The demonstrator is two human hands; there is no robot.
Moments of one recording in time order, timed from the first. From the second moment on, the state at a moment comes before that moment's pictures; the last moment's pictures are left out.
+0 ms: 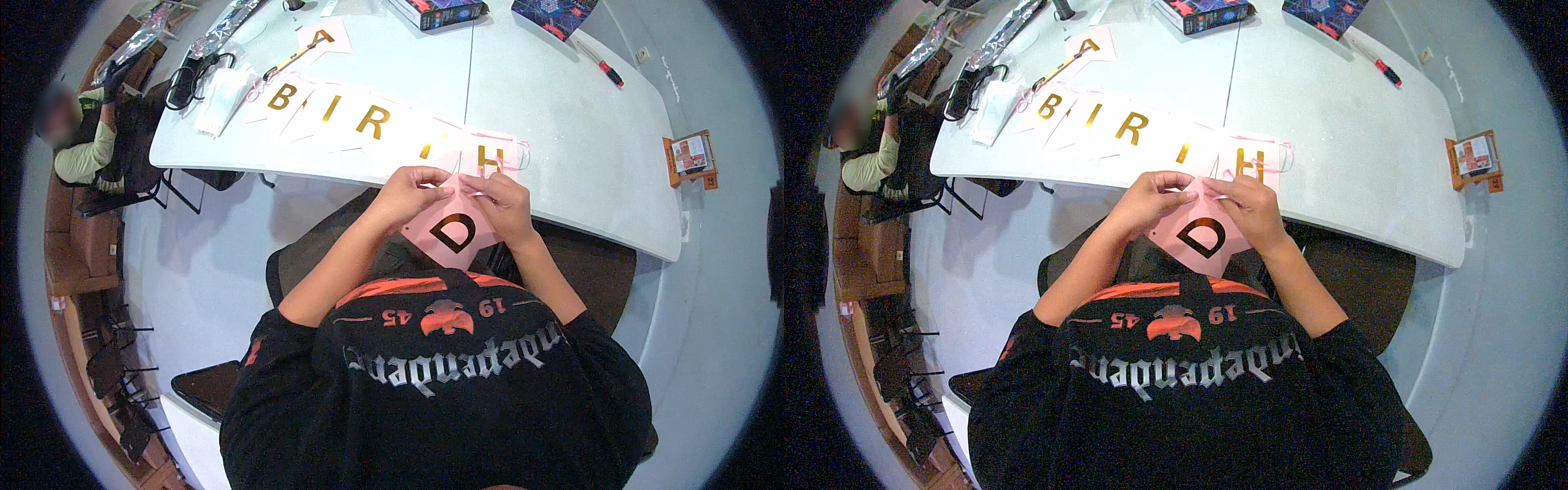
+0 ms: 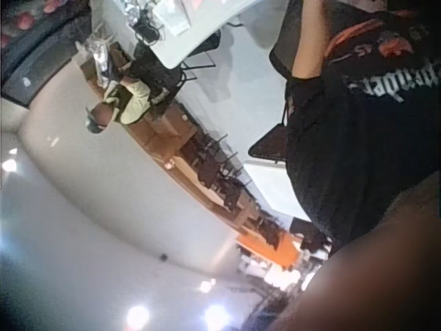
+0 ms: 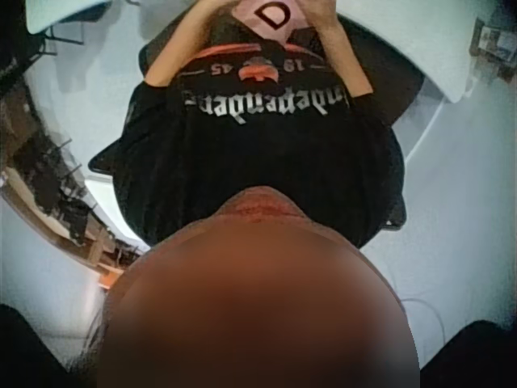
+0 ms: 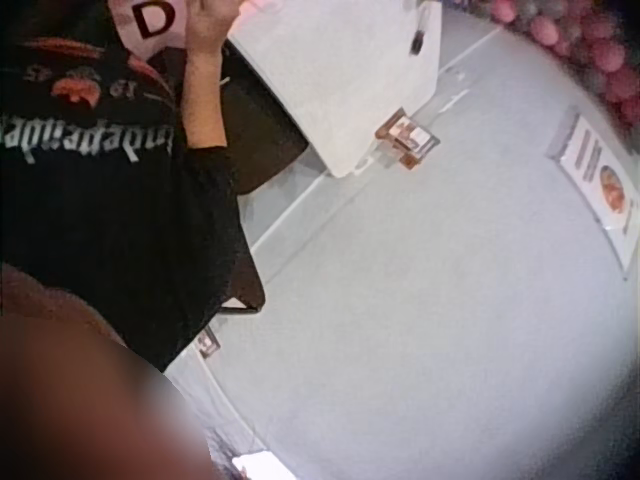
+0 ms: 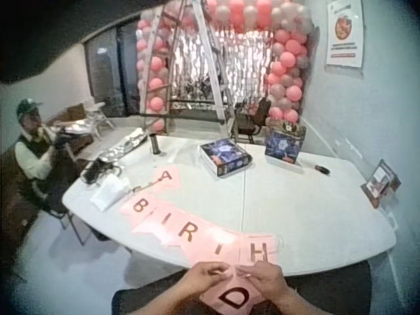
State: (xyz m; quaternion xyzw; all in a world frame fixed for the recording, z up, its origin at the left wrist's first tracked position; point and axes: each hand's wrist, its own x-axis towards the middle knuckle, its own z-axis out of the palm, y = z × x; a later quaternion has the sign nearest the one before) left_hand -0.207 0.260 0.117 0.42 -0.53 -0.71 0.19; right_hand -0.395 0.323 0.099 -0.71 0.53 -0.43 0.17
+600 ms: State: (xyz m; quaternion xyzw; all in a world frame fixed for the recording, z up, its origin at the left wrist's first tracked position) left_hand -0.206 0.262 0.091 0.40 -0.45 -0.77 0.21; right_hand -0.402 0.317 0.098 -0.76 0.49 -0.37 0.22
